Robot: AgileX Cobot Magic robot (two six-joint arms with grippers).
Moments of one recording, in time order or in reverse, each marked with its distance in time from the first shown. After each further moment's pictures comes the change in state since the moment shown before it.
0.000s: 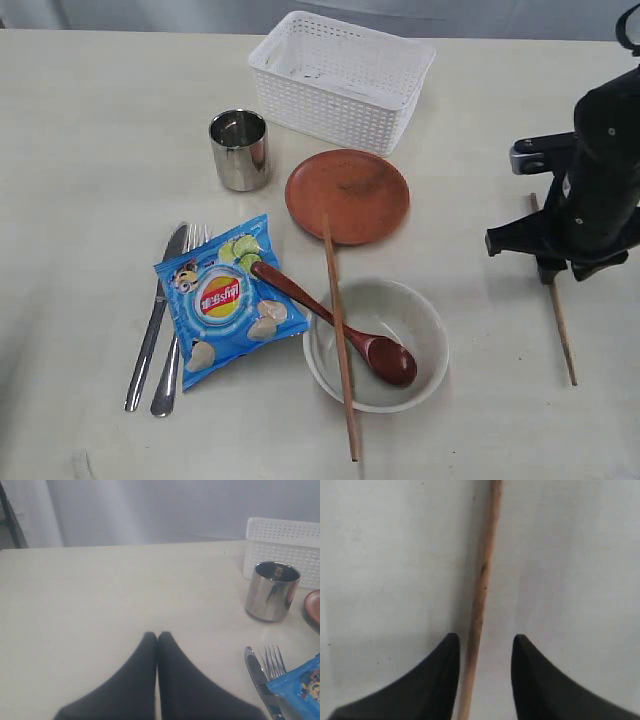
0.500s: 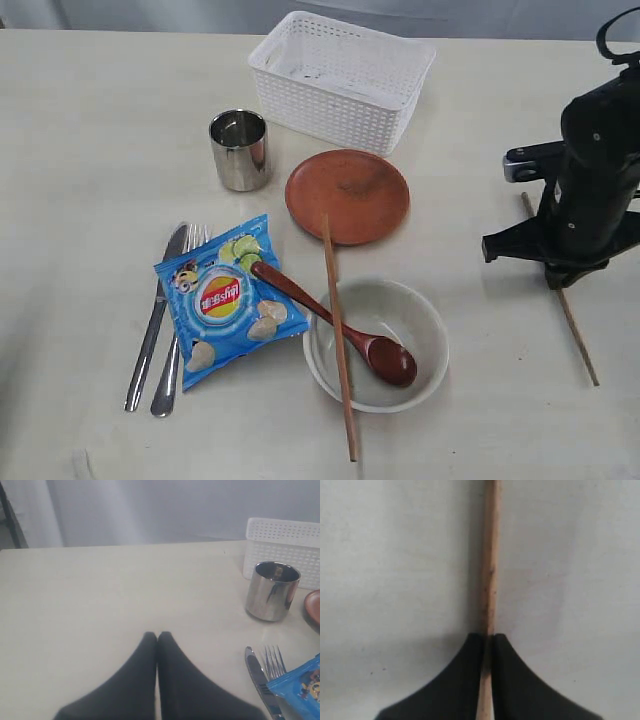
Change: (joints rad) left arm 0.000 0.000 0.000 0.000 0.000 0.000; right arm 0.000 0.053 -0.012 -0.006 0.008 -0.007
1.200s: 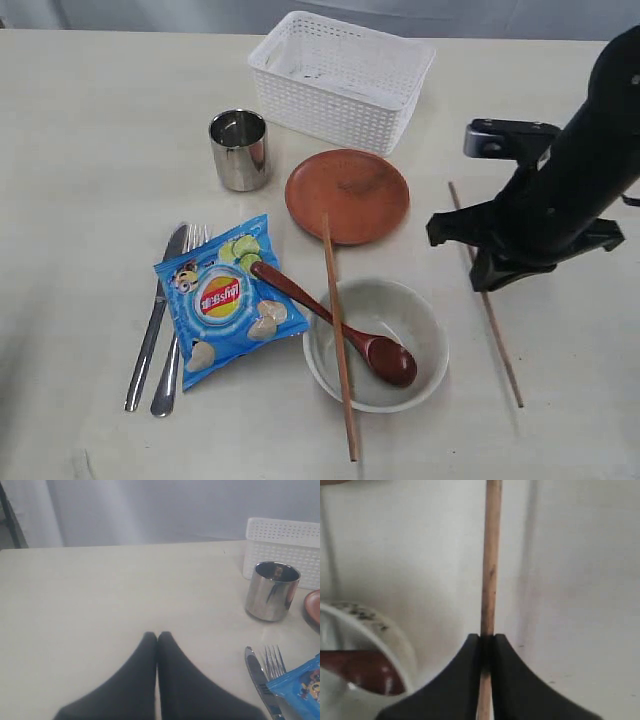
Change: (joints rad) left arm 0.000 0.000 0.000 0.000 0.000 0.000; right arm 0.109 -0.233 0.013 0.546 0.105 -0.358
